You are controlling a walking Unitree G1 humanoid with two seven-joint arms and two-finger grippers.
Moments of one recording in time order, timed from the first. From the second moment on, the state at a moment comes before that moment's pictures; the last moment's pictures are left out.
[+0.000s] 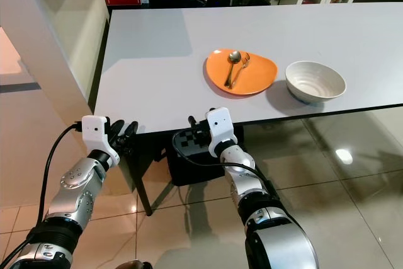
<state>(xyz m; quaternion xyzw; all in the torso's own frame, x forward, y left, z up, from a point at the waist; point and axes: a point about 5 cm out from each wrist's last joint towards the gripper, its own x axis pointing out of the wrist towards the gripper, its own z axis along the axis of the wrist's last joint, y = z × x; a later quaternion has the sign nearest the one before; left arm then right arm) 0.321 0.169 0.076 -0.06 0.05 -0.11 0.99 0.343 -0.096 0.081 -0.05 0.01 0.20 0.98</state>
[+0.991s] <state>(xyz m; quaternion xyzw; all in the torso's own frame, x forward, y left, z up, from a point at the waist) 0.320 0.163 0.072 -0.06 0.06 -0.12 0.99 0.344 -0.098 0.081 -0.06 0.01 0.20 0.98</state>
